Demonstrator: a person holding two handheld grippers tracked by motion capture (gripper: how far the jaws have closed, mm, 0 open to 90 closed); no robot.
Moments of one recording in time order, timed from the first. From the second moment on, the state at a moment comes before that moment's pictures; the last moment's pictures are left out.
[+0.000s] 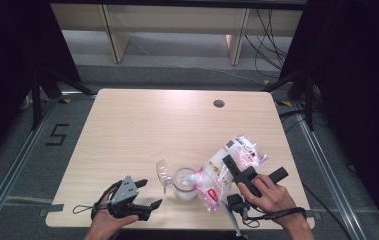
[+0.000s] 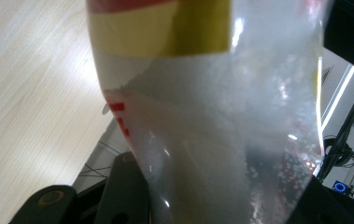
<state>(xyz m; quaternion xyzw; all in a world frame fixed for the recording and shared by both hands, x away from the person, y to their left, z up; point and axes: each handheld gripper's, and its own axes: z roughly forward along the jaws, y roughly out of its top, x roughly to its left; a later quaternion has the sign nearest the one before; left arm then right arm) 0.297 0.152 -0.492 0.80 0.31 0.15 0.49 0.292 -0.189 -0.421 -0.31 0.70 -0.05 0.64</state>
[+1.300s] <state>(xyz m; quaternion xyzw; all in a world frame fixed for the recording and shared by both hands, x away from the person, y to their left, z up) 0.298 0.154 -0.491 0.81 0.30 0.15 0.49 0.293 -0.189 -0.423 -0.29 0.71 -0.04 0.64</state>
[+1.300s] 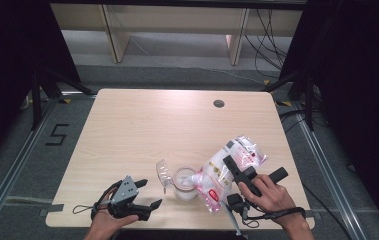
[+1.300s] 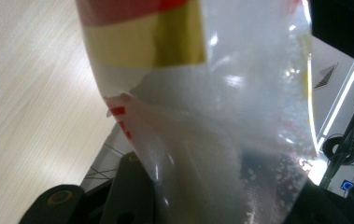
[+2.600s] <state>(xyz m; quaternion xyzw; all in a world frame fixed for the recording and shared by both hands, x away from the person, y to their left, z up) 0.298 0.154 -0.491 0.81 0.30 0.15 0.49 0.295 -0.191 -0.420 -0.31 0.71 -0.05 0.63</state>
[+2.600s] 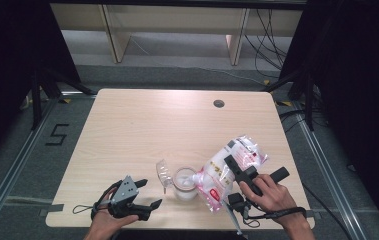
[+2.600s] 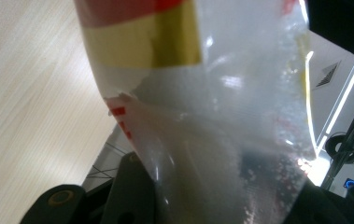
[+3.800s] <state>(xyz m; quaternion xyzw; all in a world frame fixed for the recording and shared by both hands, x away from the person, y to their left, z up) 0.298 0.154 -0.490 0.81 0.30 0.16 0.49 0.296 -0.191 -0.420 -0.31 0.71 -0.04 0.63</state>
